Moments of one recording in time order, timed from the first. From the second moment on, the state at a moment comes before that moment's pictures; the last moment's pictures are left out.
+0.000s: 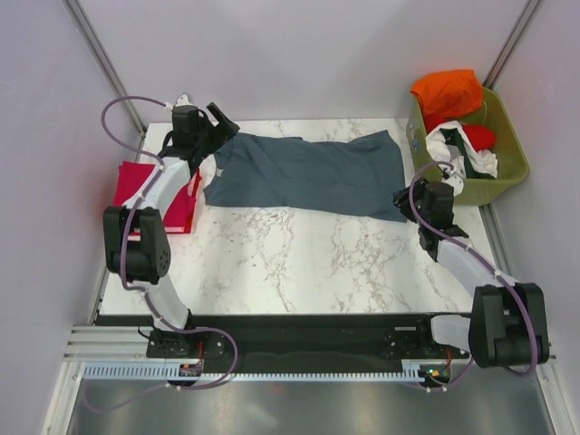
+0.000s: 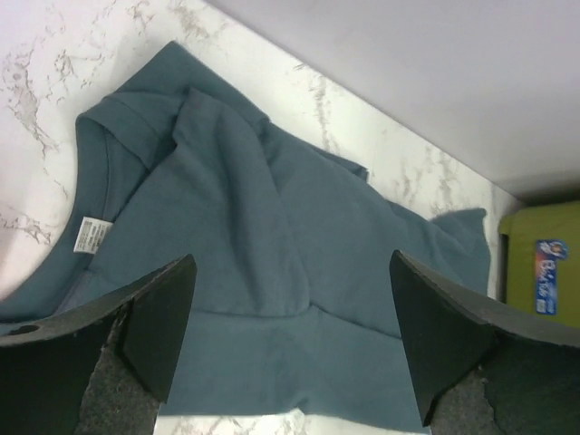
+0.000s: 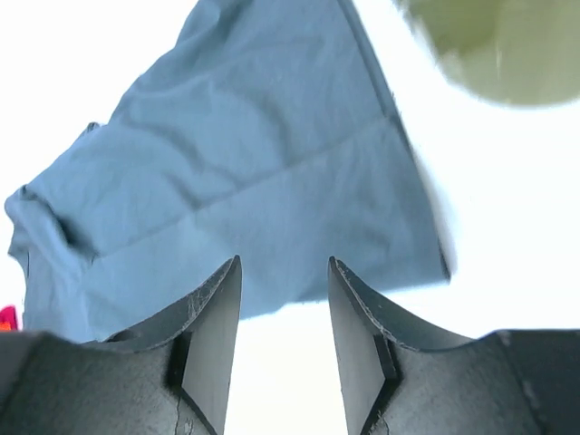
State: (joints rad) left arm -0.09 1.85 1.48 -0.07 0.08 -0.67; right arm 0.03 1.28 0.62 0.20 0.05 0.73
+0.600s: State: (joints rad) left arm -0.11 1.26 0.76 -0.03 0.00 -0.81; right arm 0.10 1.18 0.32 0.27 0.23 1.11
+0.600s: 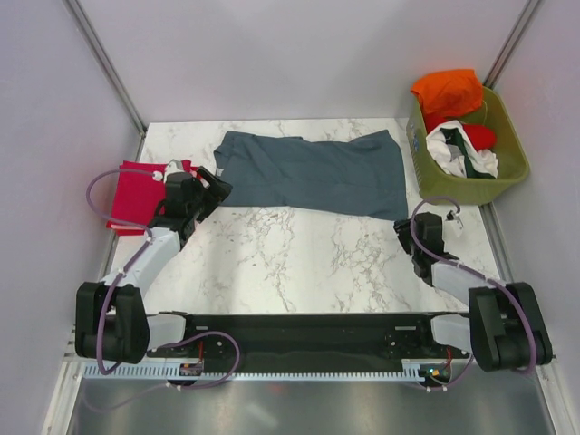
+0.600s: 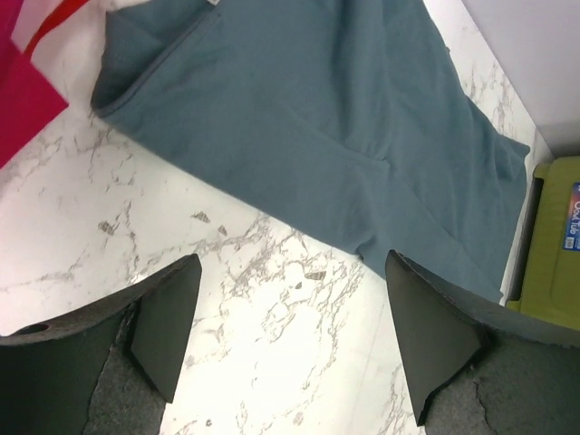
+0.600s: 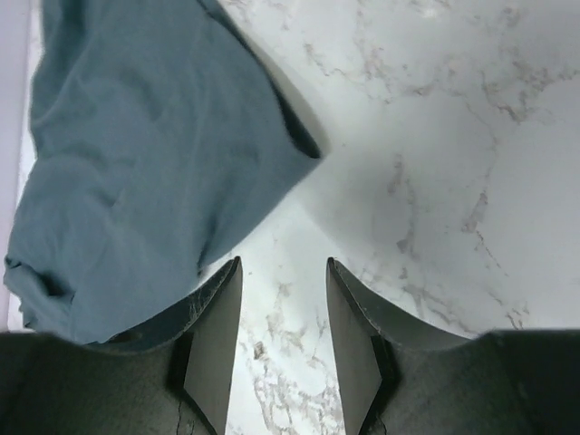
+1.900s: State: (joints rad) left arm -0.20 1.19 0.51 0.11 -0.13 -0.93; right arm -0.07 1.17 0.30 0.19 0.30 1.02
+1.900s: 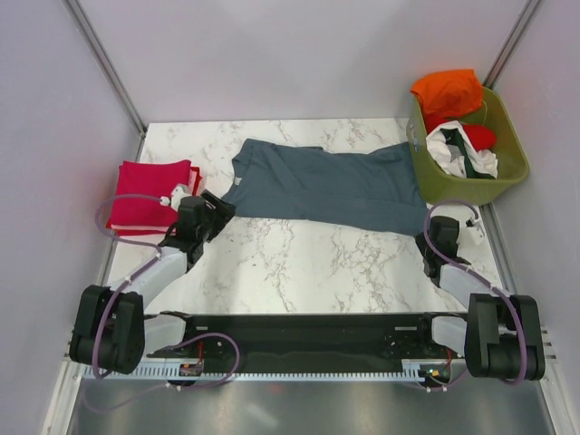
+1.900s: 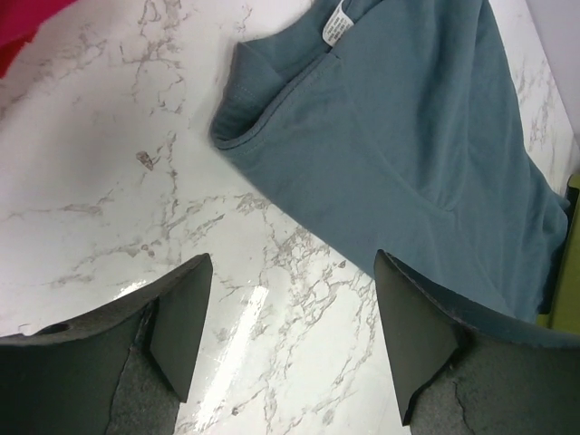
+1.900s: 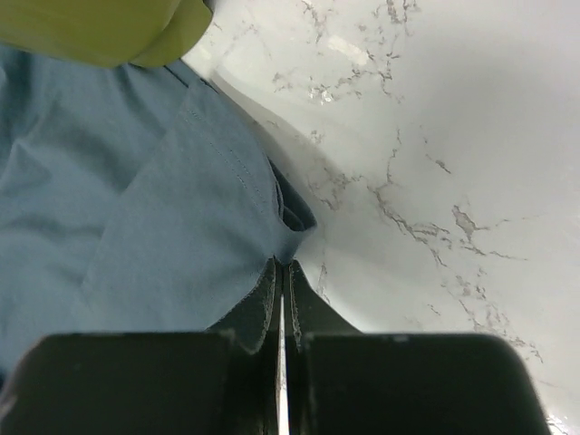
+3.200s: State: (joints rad) left arm -0.24 1.67 0.67 0.29 -0.34 -1.14; right arm -0.07 1.07 0.27 0.20 0.27 1.00
